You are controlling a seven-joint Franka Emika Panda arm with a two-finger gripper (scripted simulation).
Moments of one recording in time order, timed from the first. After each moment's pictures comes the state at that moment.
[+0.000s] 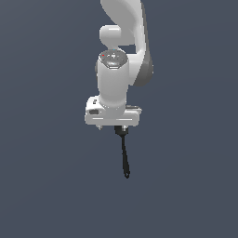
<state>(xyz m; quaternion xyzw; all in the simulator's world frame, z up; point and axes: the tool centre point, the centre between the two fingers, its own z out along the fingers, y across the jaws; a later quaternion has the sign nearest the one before) 0.017 -0.028 0.186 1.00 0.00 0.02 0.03</state>
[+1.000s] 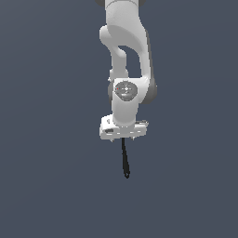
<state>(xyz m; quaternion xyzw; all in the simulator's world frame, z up) 0.020 0.016 0.099 1.00 0.06 0.00 0.01</state>
